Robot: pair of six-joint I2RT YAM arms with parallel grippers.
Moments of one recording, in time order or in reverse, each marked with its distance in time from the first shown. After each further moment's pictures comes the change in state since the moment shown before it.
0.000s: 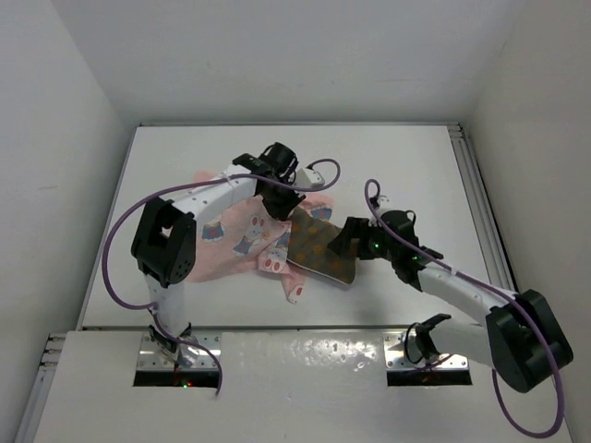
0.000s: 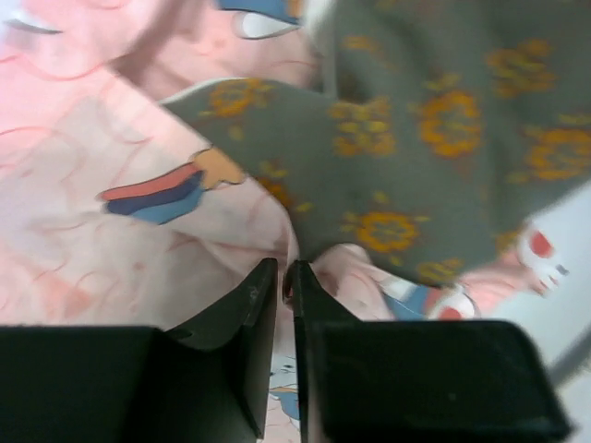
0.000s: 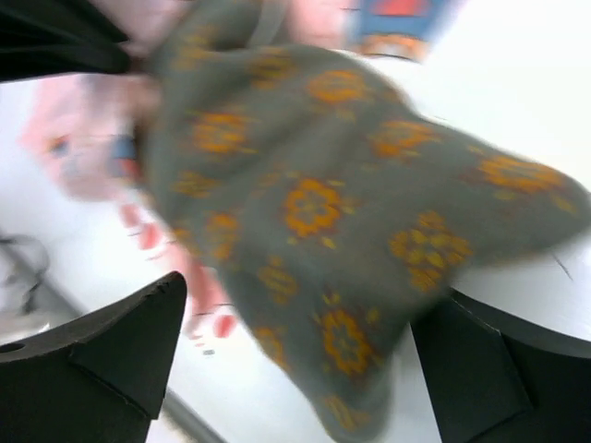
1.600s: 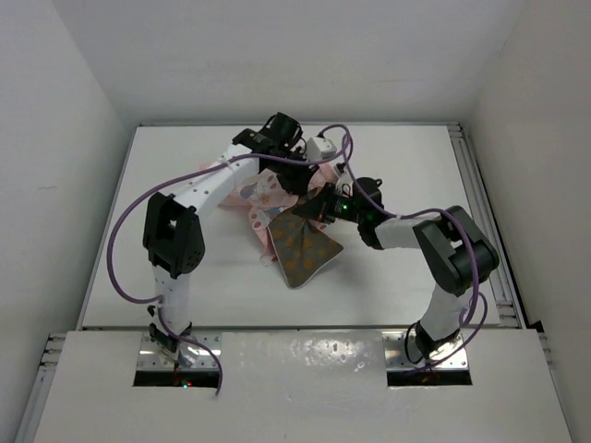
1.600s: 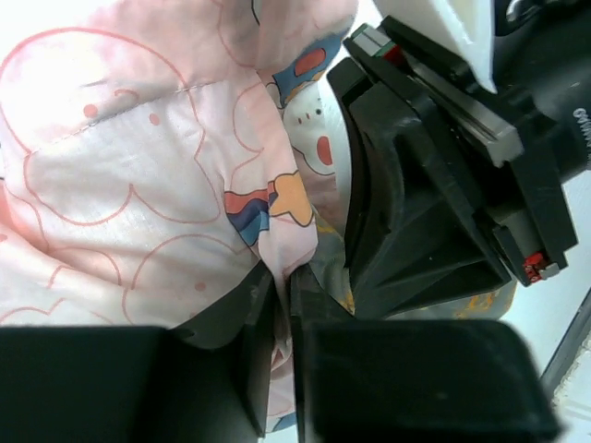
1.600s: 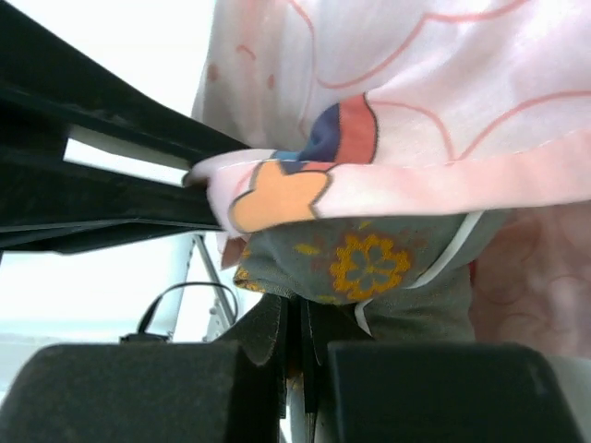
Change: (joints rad) left arm 0.013 0.112 0.326 -0.046 0.134 -0.027; right arm -0.010 0.602 0.319 0.585 -0.332 0.372
